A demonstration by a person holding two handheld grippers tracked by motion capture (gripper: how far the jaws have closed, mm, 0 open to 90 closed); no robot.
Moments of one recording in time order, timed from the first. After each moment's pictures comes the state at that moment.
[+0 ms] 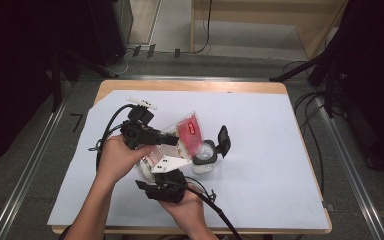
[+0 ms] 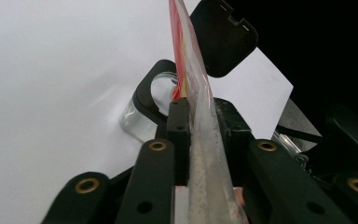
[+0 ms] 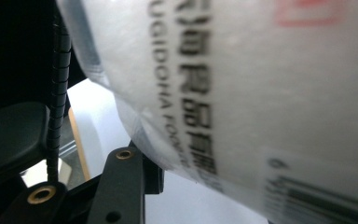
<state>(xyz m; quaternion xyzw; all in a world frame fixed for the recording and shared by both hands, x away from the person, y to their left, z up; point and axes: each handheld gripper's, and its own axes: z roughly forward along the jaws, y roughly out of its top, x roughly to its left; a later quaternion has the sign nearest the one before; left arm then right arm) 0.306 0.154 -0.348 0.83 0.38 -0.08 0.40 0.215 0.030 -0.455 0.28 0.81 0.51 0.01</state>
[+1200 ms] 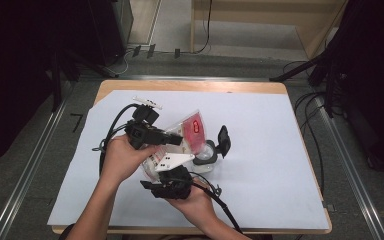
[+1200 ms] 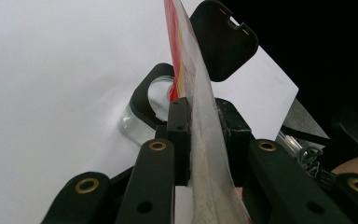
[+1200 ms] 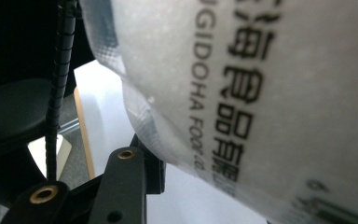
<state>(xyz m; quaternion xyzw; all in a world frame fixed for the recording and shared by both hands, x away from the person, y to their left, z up) 0.304 0.142 -0.346 0.83 0.39 -0.07 0.39 0.223 0.016 -0.446 0.24 0.83 0.50 0.00</state>
